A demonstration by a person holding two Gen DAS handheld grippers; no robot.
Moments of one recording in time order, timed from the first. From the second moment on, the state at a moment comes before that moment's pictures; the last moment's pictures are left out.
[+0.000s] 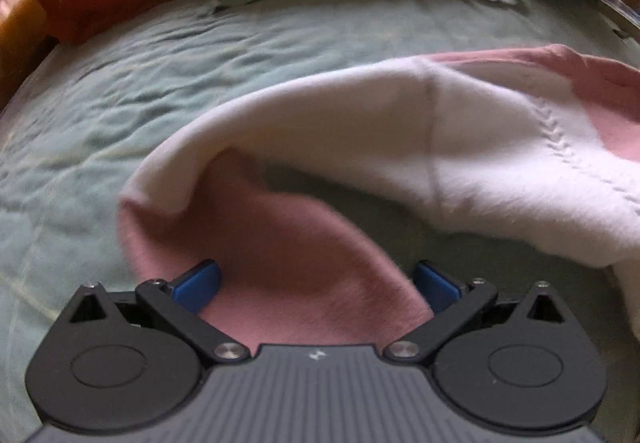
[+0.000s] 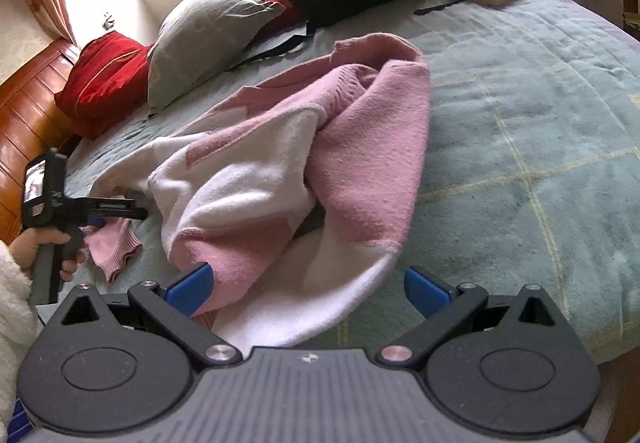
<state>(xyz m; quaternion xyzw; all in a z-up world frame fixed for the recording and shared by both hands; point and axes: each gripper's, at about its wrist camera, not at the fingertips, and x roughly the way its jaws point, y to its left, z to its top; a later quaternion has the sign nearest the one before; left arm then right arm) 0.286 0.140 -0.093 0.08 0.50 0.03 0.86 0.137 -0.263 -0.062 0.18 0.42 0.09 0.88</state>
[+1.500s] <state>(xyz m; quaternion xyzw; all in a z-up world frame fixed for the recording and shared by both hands) 0.266 0.167 -0.076 0.20 0.47 0.19 0.84 0.146 -0.252 -0.060 0.15 0.43 0.16 0.88</state>
